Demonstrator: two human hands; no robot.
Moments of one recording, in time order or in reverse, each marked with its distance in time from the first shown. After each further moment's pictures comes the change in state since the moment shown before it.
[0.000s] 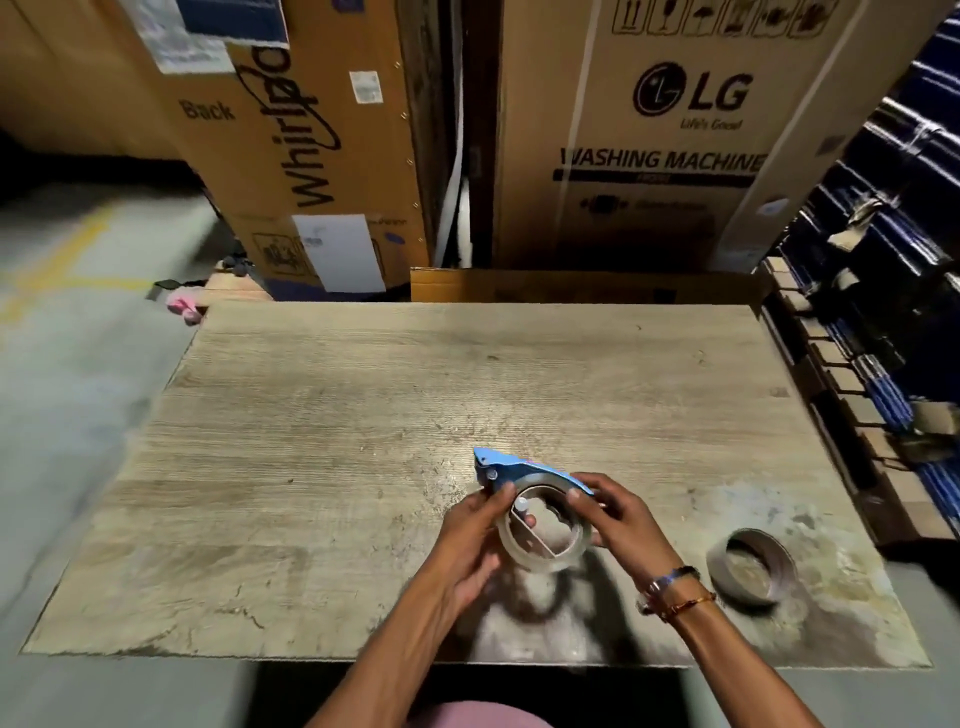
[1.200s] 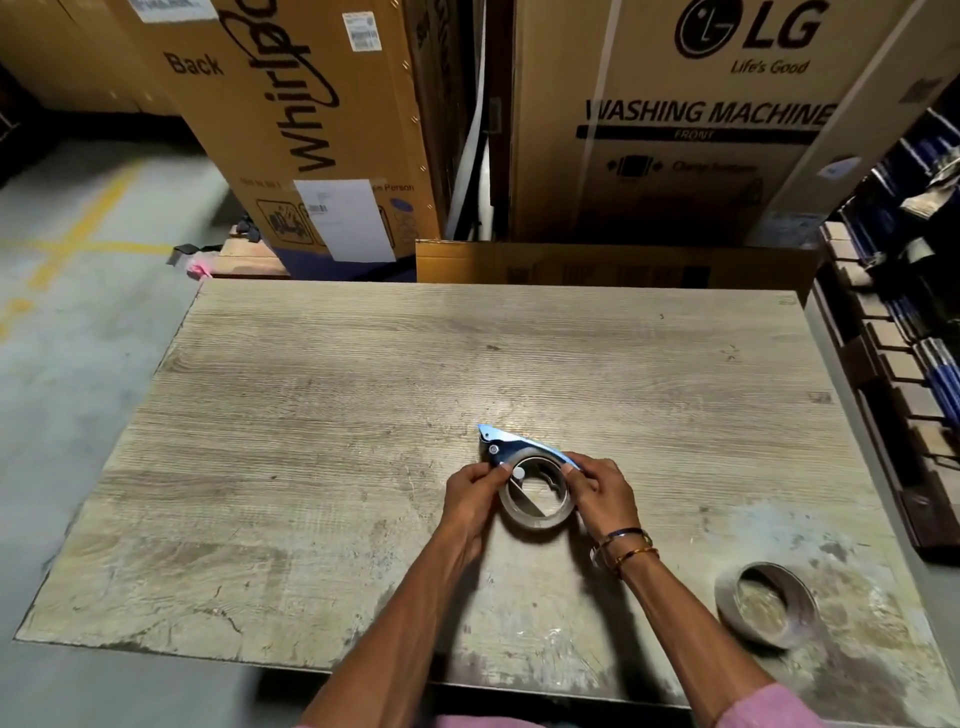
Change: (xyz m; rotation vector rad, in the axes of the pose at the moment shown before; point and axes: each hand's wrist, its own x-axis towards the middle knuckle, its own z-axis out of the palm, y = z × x) left_hand 0.096 0.002 0.016 0.207 0.344 0.078; right_hand 0.102 0.042 -0.009 -0.344 0.227 -0.046
